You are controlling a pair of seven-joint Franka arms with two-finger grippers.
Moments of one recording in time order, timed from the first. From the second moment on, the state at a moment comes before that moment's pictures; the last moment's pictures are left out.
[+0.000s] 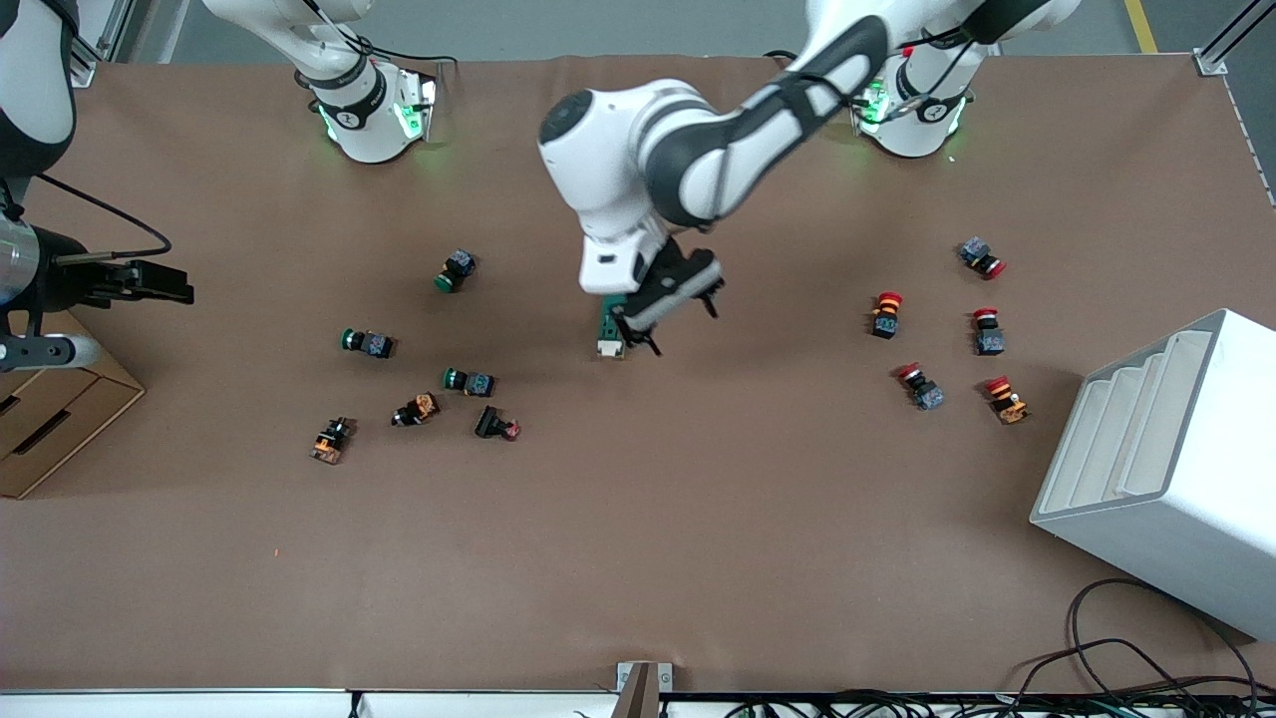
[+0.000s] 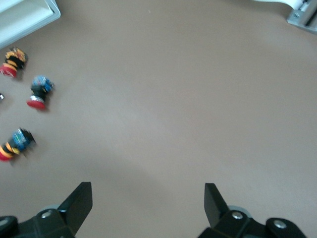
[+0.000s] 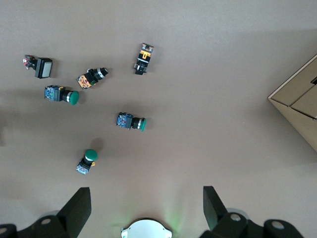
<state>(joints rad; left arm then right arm) -0.42 0.64 -0.61 -1.36 0.82 1.70 -1.67 0.00 0.21 -0.02 -1.40 -0.02 1.36 -0.07</state>
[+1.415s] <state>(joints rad) 0.06 0.07 -0.08 -1.44 -0.05 1.58 -0.11 -0.01 0.18 -0.01 -1.31 -0.02 1.35 -0.07</state>
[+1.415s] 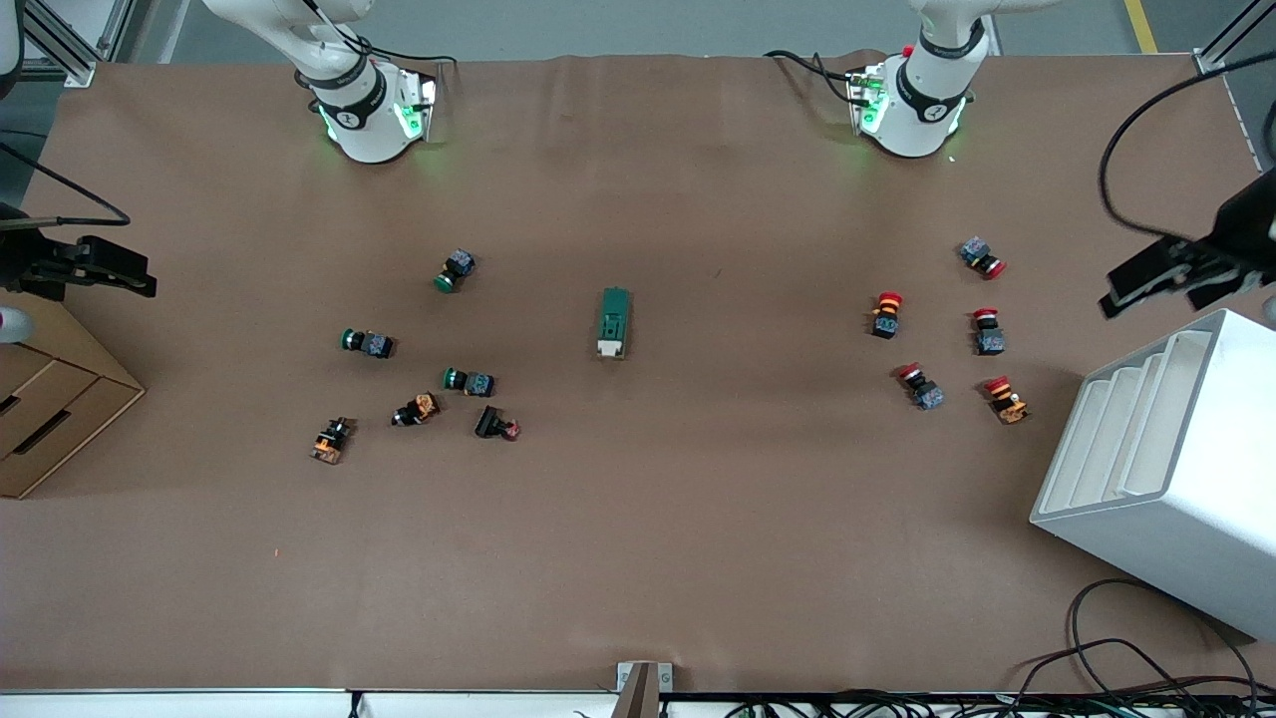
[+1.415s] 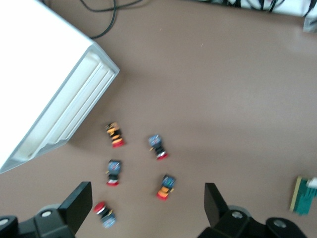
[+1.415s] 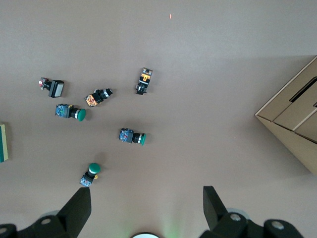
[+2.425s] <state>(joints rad) 0.01 -0.15 -0.03 -1.64 -0.05 1.49 0.02 -0.01 0.13 0.00 -1.31 -0.02 1.27 0.03</state>
